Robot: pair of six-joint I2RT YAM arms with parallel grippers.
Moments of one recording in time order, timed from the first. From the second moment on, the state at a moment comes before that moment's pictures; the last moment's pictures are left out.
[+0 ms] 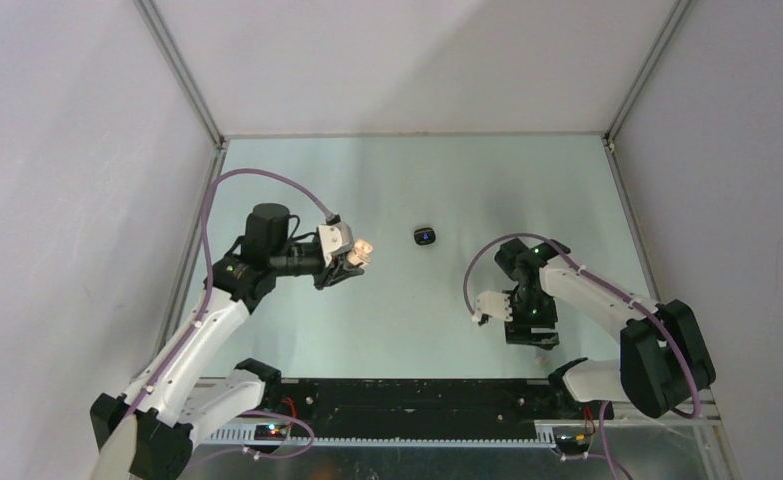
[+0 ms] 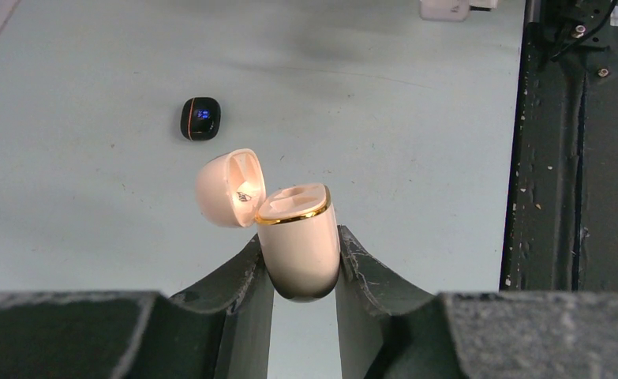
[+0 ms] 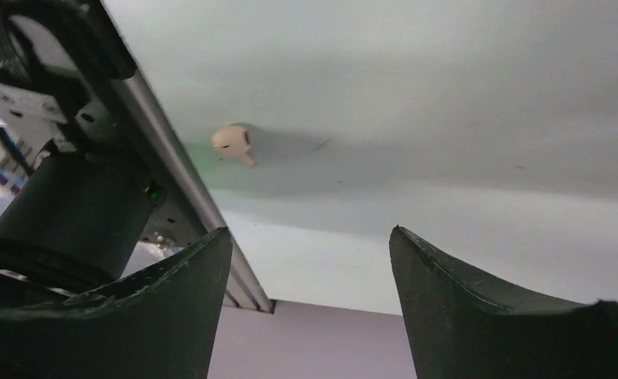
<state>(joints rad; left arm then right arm) -0.37 0.95 0.84 -0.48 0.81 0.56 0.47 1.32 0.82 -1.19 0.01 -1.05</state>
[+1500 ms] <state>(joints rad) -0.37 0.93 0.83 -0.45 0.82 0.54 0.36 1.32 0.89 -0.62 -0.05 -0.94</state>
